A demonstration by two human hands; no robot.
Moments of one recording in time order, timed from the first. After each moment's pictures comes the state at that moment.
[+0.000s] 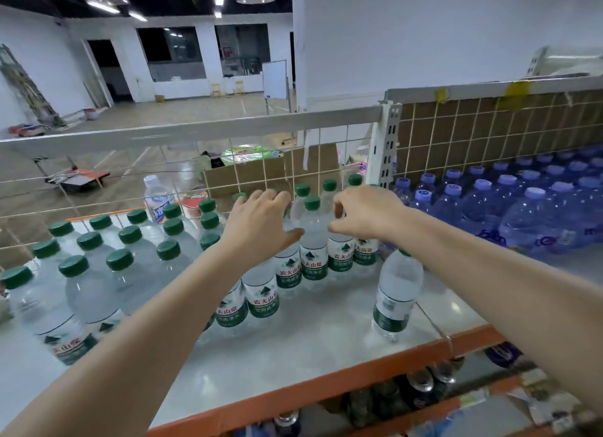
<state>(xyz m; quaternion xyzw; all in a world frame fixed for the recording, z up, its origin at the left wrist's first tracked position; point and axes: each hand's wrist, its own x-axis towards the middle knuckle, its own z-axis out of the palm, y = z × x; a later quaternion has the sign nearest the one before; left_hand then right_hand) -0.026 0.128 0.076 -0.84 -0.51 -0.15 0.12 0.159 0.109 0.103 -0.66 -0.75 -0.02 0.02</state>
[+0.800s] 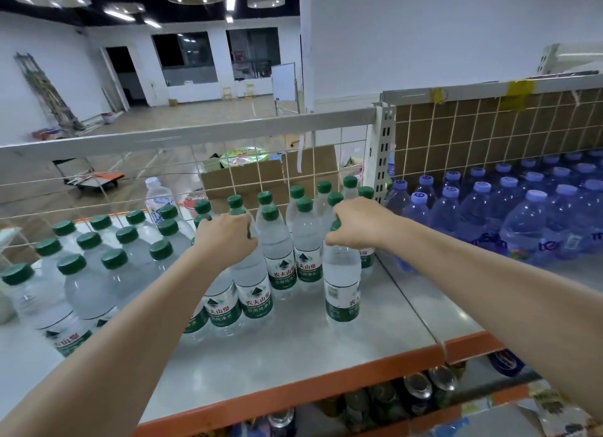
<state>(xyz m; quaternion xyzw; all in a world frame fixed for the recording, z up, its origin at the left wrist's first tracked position) -0.046 0.139 0.065 -0.76 -0.65 -0.02 0.07 0.175 0.106 0.090 -0.65 -0.75 0.06 0.04</state>
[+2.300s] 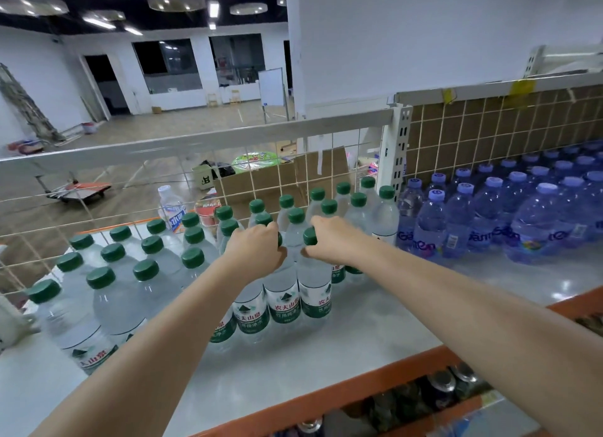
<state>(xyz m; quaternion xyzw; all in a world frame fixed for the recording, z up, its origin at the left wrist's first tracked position) -0.068 0.143 0.054 -0.82 -0.56 -0.03 0.08 0.087 0.125 0.058 -0.66 -0.73 0.12 0.10</state>
